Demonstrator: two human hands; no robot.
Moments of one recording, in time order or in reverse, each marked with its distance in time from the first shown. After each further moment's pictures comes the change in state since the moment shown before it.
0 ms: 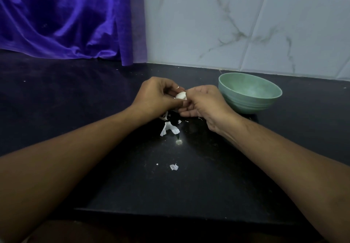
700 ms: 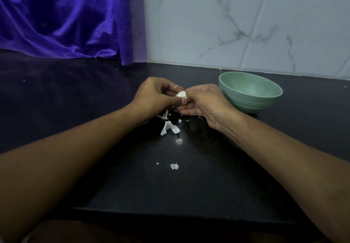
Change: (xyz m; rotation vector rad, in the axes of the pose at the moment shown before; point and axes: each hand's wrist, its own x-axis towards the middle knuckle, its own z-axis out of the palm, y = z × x) left_hand 0.002 -0.006 0.001 -0.197 -0.025 -0.100; right_hand -0.002 -0.008 0.000 0.044 -0.010 0.068
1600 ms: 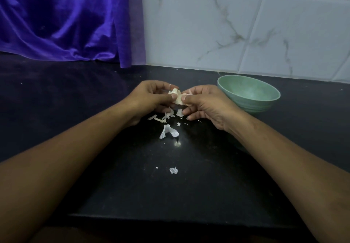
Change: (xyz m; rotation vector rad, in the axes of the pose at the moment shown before) left_hand -0.001 0.006 -0.016 -0.195 -0.132 -0.133; right_hand 0.006 0.000 -0.020 -0.110 -0.137 -0.060
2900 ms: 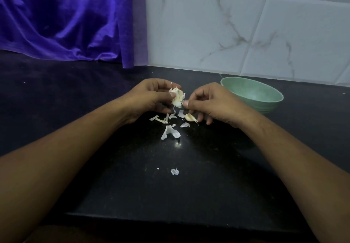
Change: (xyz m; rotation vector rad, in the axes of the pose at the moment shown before) left_hand -0.007 0.012 -0.006 0.009 -0.073 -0.014; right_hand -0.002 -0.007 -0.022 -0.546 -0.108 -0.204
